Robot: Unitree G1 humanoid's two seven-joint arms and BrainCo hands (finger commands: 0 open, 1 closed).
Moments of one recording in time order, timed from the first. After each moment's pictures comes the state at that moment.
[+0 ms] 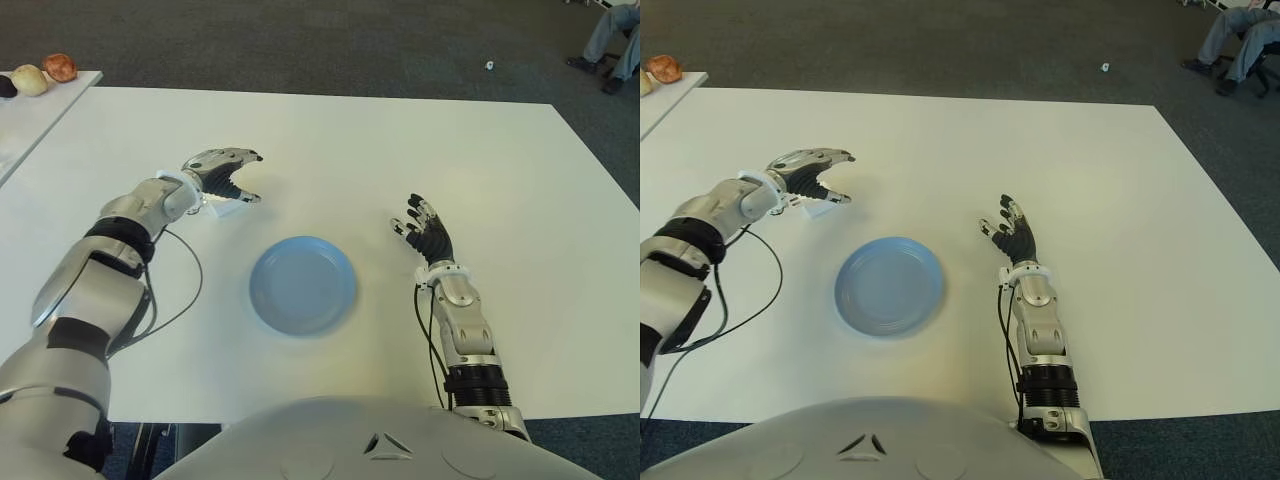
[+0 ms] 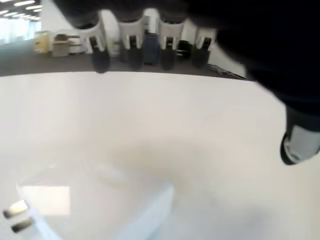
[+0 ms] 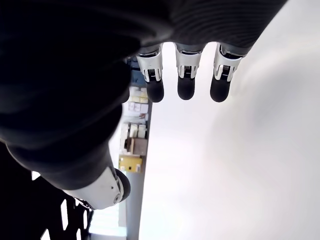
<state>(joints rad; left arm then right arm) -0.79 0.52 -0.49 1.20 0.69 -0.46 0.08 0.00 -0.06 -0.03 0.06 -0.07 0.15 0.00</state>
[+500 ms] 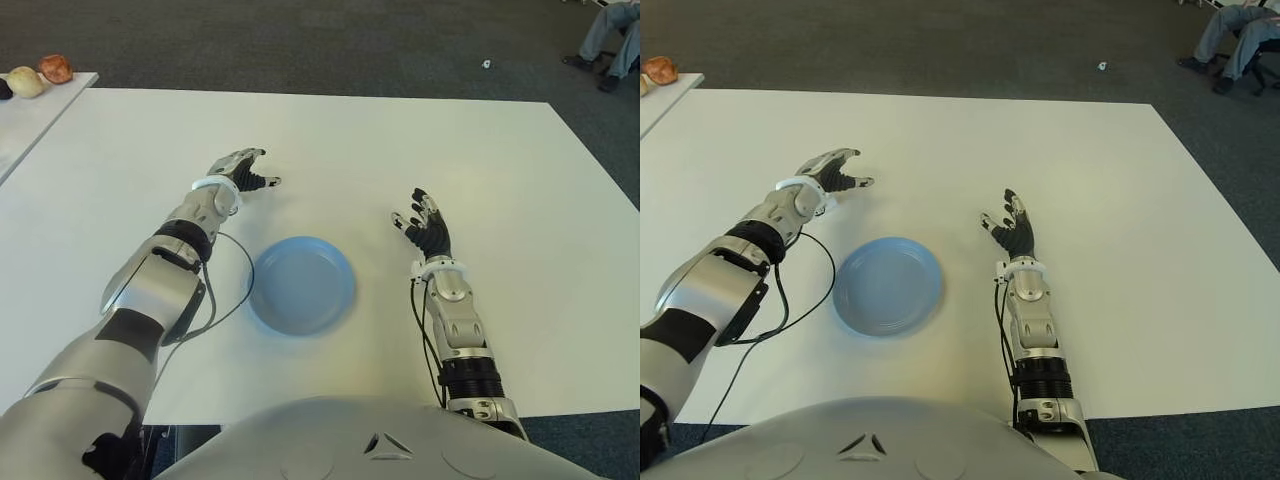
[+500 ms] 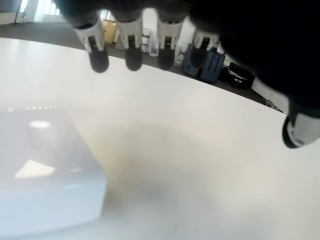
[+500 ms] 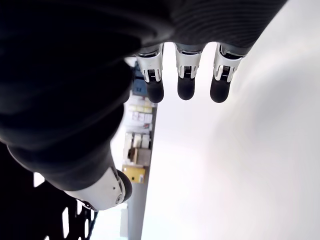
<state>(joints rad) -0.82 0.33 -0.41 1.28 0.61 -0.19 0.16 -0.02 -0.04 -0.01 0.09 -0.12 0.12 -0.09</state>
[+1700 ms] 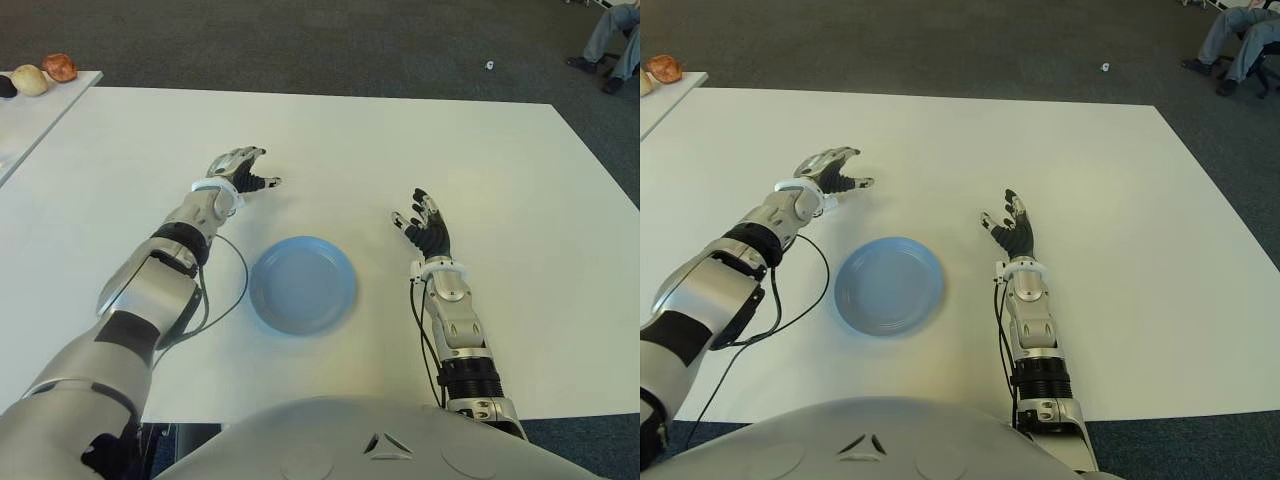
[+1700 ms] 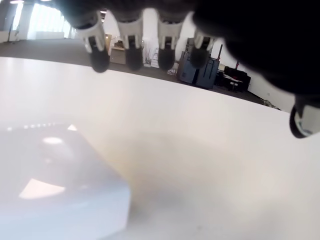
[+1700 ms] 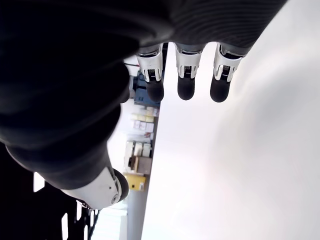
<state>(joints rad) -0.80 0.37 -0.49 1.25 0.67 -0.22 0.21 -0.02 -0.04 -0.01 0.10 -0.12 0.12 -0.10</state>
